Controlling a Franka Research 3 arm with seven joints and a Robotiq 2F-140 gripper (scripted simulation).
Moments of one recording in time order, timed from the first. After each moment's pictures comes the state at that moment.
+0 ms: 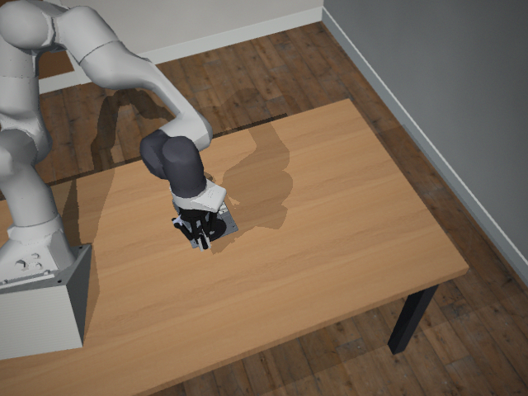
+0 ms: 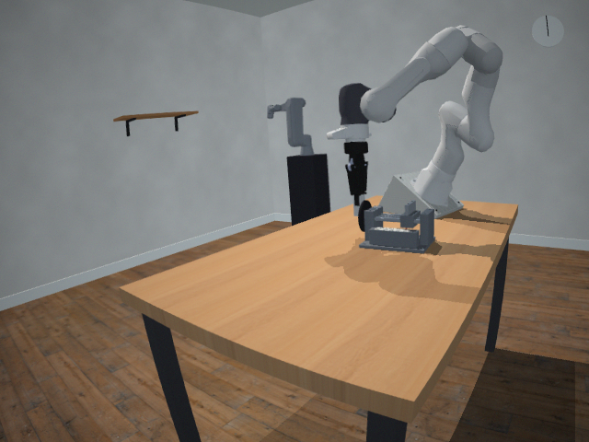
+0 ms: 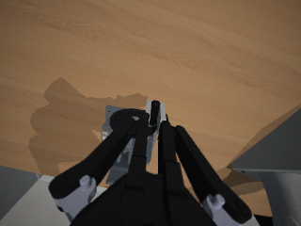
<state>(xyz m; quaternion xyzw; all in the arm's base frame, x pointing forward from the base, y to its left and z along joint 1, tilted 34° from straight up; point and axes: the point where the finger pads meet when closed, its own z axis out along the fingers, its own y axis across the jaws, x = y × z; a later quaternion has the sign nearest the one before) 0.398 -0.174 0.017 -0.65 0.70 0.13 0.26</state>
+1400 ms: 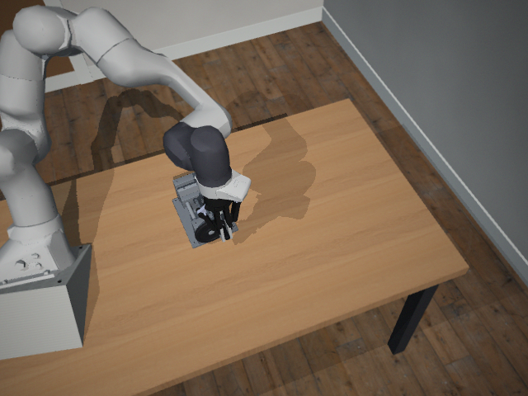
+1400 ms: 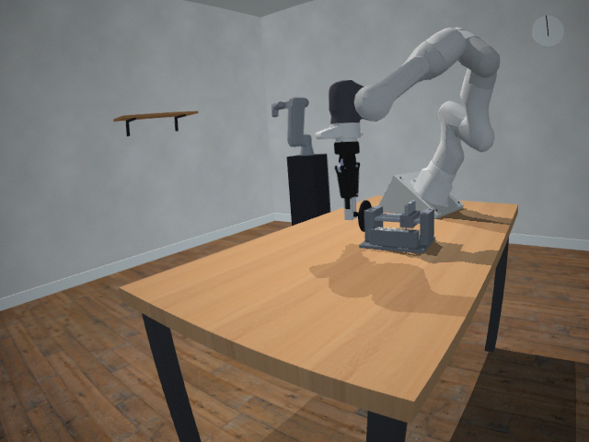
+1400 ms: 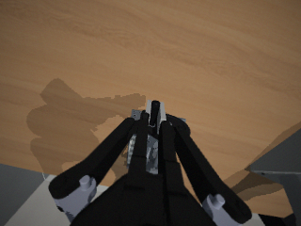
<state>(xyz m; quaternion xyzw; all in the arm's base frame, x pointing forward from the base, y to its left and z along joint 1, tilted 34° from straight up) 0.463 -0.184 0.031 -0.65 0.70 0.13 0.26</state>
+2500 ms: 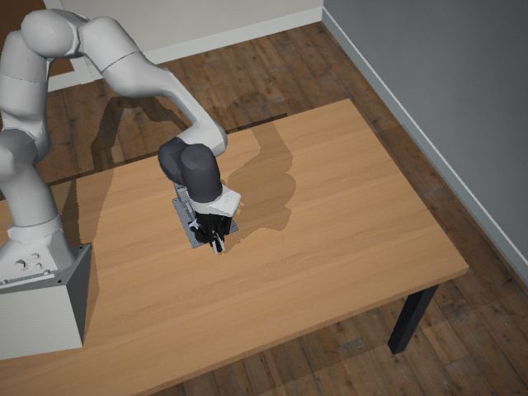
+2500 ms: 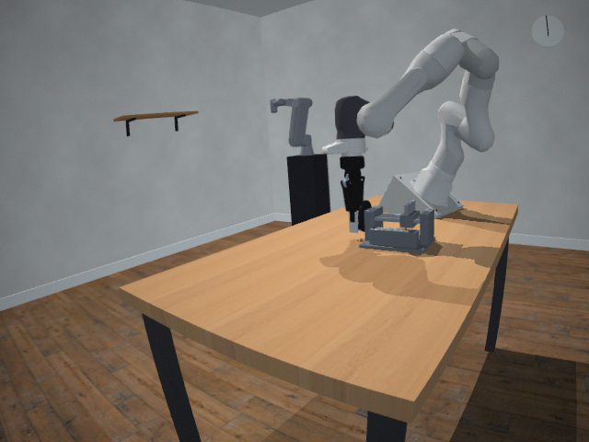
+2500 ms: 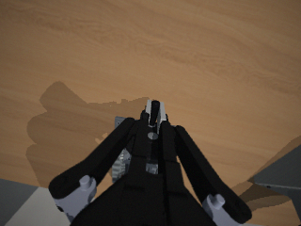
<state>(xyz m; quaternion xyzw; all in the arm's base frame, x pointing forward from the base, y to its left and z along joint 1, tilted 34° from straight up) 0.444 -0.156 -0.013 -0.65 0.70 0.13 0.26</state>
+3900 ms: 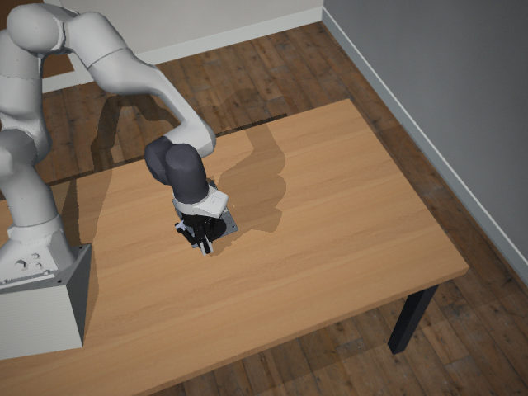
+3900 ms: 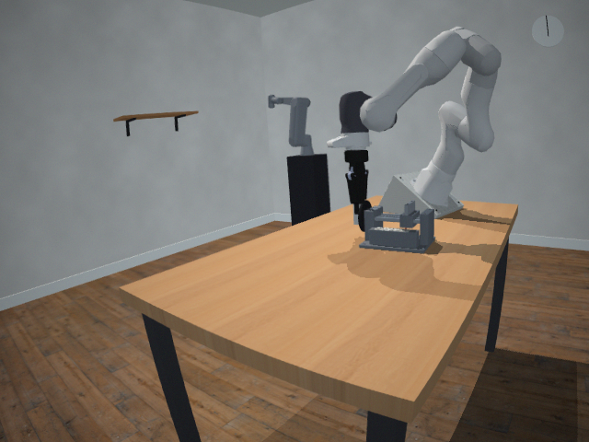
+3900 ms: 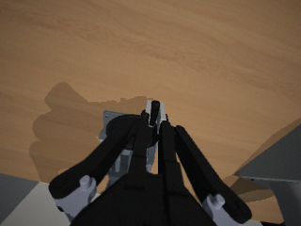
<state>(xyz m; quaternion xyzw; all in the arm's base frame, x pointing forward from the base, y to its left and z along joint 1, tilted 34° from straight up) 0.406 -0.161 -0.004 -0.65 0.70 0.13 0.26</state>
